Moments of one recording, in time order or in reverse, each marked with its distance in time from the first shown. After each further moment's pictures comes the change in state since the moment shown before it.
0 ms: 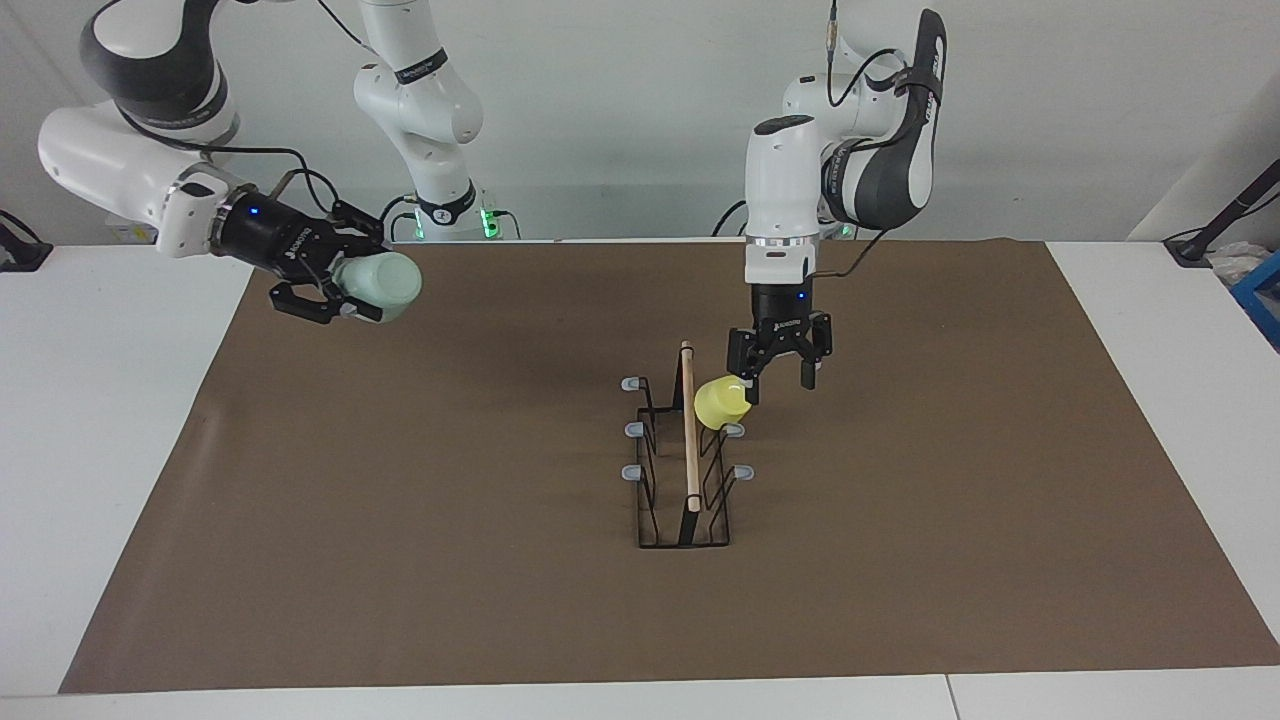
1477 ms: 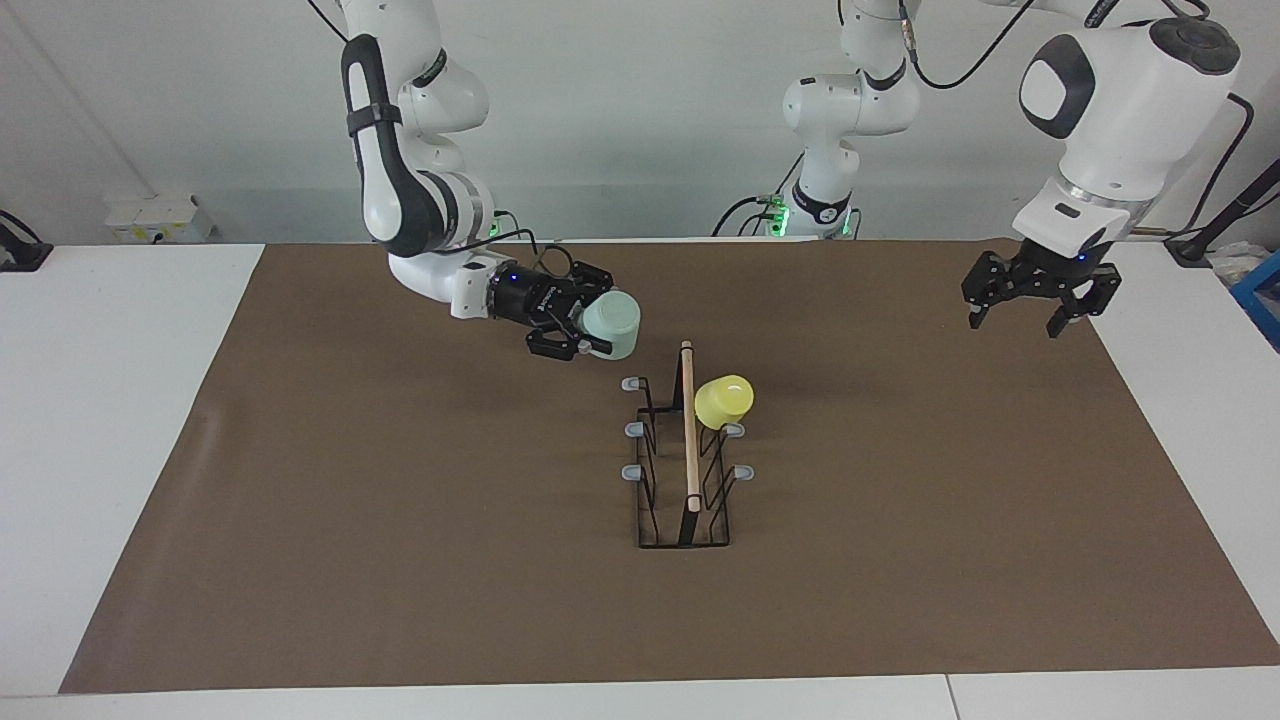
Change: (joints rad) left arm 0.048 -0.014 0.414 0.427 -0.628 -0.840 1.582; right arm 0.501 0.156 0.001 -0.324 0.996 0.218 -0.752
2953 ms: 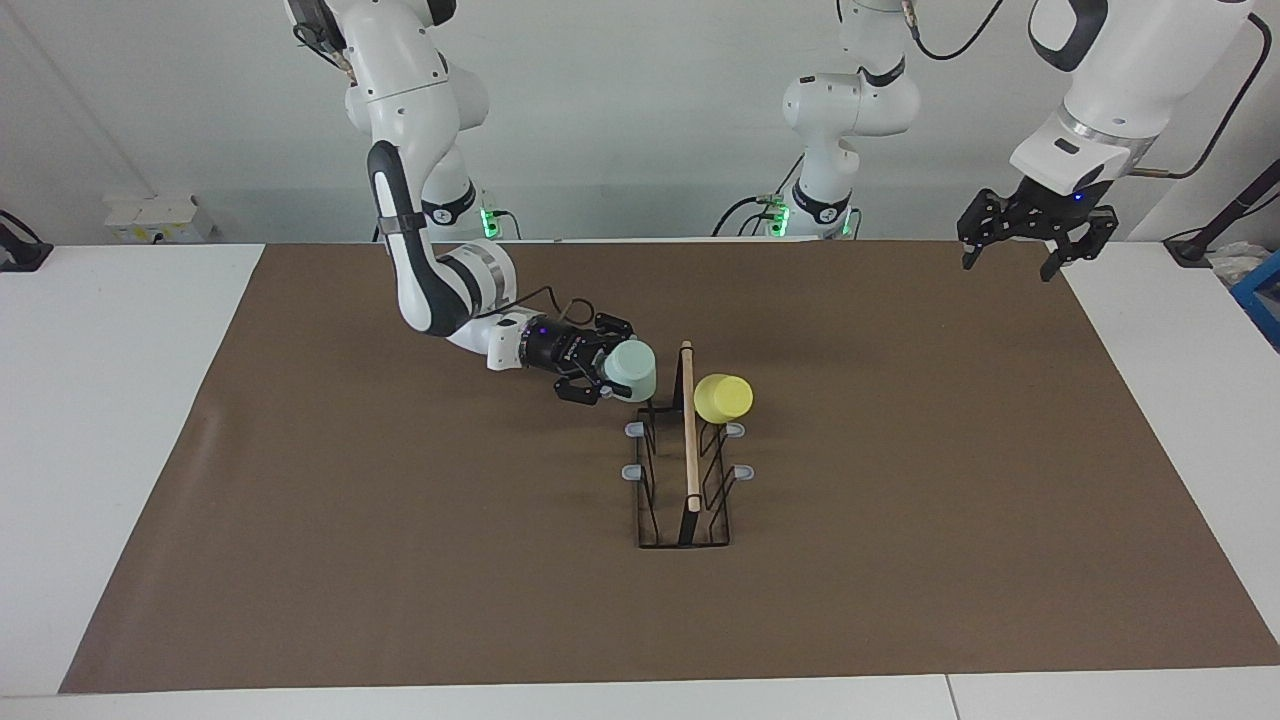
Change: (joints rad) left arm -0.049 -0.084 0.009 0.032 0.000 -0.179 -0.024; right arm 0.030 0.255 -0.003 0.043 0.101 -0.156 -0.209
